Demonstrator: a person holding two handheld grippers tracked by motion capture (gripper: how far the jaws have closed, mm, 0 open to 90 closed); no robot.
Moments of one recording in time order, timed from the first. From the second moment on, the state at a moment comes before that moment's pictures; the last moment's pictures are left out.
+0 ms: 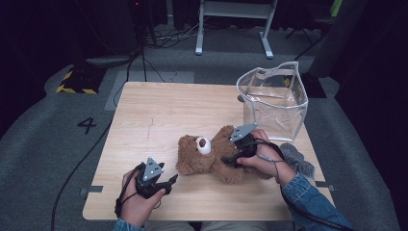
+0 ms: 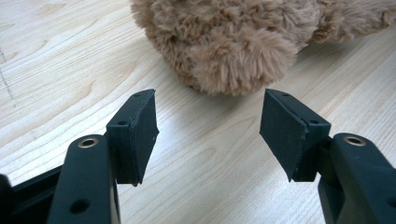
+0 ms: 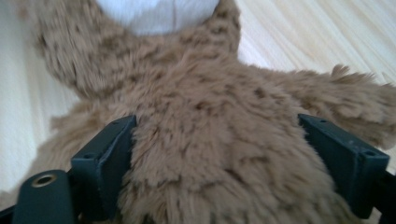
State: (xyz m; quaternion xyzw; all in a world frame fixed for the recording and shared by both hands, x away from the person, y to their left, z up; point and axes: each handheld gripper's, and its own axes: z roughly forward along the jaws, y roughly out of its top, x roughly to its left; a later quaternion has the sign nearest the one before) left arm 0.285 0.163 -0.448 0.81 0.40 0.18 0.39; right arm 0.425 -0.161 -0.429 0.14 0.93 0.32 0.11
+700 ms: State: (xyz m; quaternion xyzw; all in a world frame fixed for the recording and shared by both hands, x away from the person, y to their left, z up) left arm 0.304 0.150 -0.444 0.81 0.38 0.17 0.41; right arm 0.361 -0.209 -0.376 0.23 0.87 0.41 0.14
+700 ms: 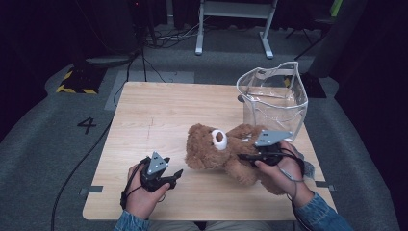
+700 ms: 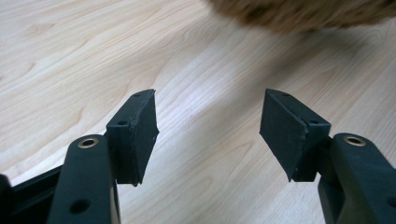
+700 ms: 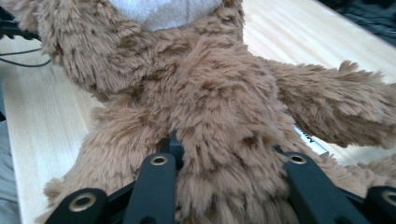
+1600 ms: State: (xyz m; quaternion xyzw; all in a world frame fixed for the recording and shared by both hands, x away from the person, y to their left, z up) left arm 0.325 0.116 -0.447 0.83 0.34 0.15 0.42; right arm 0.327 -0.322 -0.421 0.36 0.84 0.35 0.22
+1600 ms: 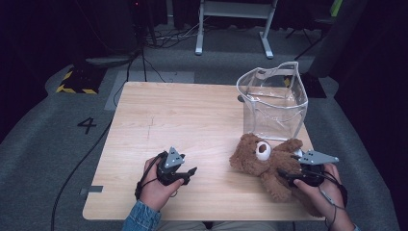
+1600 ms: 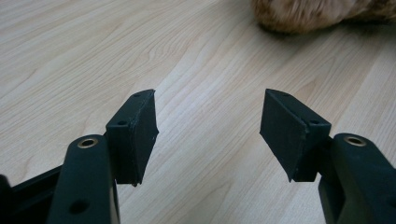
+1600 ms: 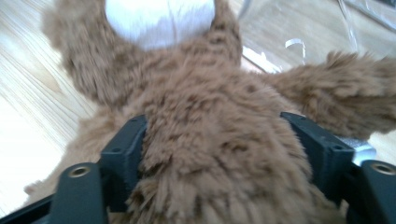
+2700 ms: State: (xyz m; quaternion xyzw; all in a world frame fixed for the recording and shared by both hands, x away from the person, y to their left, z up) left arm 0.337 0.088 -0.427 0.84 0.31 0.15 0.43; right arm 0.387 -0.351 -0.355 0.39 0.75 0.47 0.26
